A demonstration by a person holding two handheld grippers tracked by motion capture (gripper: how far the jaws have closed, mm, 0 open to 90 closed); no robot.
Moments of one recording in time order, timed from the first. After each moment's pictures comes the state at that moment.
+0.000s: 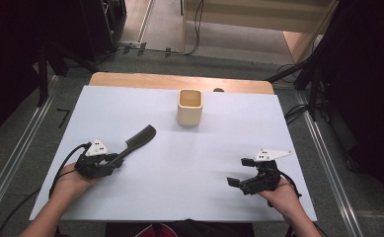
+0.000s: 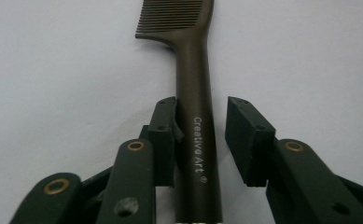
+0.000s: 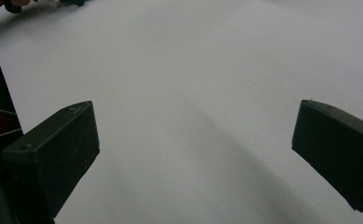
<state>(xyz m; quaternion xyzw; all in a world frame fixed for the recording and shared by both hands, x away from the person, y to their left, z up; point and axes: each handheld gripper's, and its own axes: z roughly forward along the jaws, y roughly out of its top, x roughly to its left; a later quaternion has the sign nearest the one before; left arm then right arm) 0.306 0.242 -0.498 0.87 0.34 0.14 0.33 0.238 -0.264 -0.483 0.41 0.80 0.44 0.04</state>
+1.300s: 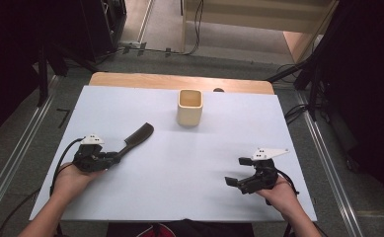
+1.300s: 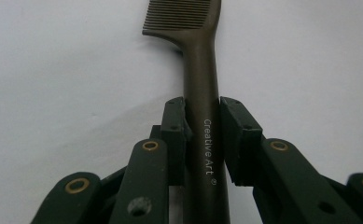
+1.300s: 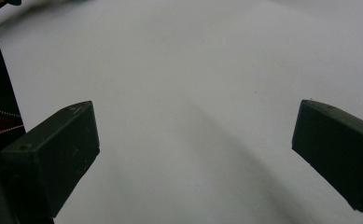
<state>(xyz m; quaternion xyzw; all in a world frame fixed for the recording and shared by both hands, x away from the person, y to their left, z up) 0.321 0.251 -0.486 0.84 0.42 0.07 0.35 0.243 -0.259 -0.484 0.40 0.81 0.44 0.03</state>
